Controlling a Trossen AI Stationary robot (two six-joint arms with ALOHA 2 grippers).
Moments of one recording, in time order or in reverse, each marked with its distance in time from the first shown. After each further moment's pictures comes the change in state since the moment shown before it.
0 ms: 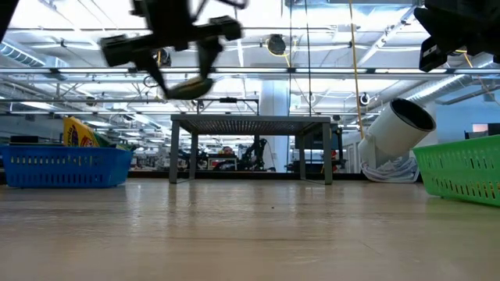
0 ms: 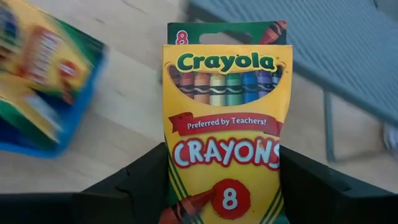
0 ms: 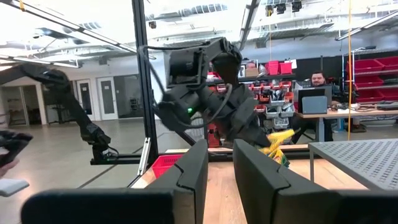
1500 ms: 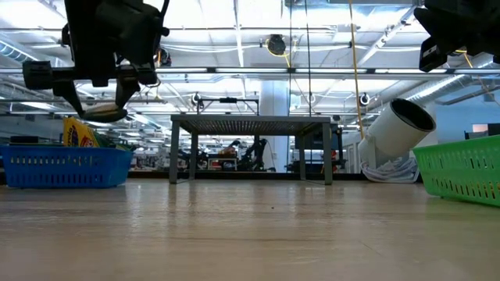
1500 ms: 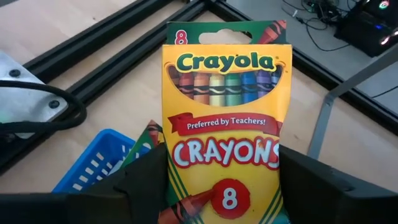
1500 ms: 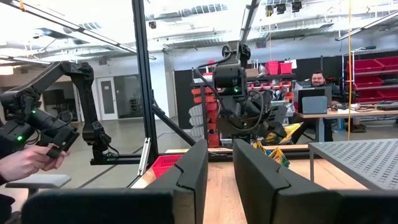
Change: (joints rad) left arm 0.170 -0.430 -0.664 0.005 0.097 -0.117; right arm 0.000 0.000 0.000 0.000 0.000 0.000
